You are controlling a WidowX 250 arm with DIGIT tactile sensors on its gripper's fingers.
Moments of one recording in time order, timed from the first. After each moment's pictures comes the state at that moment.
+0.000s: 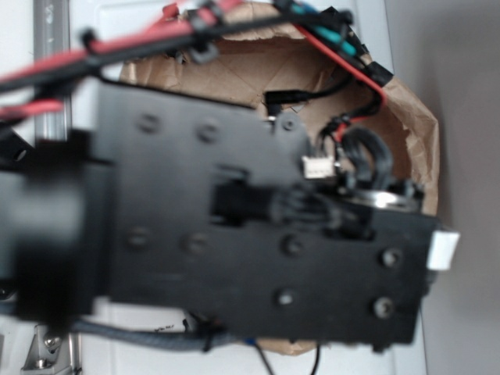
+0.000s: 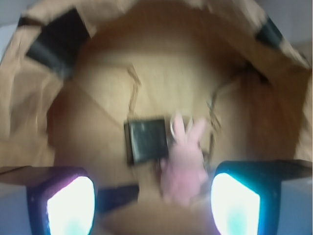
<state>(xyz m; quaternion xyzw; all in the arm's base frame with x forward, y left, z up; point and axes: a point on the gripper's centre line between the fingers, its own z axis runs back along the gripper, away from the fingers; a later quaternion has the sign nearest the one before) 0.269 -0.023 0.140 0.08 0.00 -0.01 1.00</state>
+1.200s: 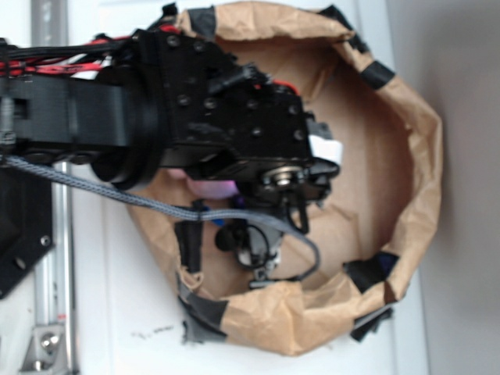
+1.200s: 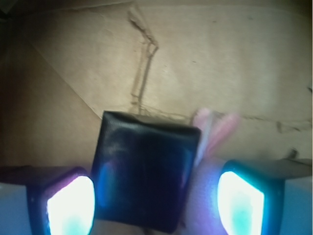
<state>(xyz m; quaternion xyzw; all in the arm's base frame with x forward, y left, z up) 0.259 -0.018 0.047 -0.07 0.00 -0.01 1.00</state>
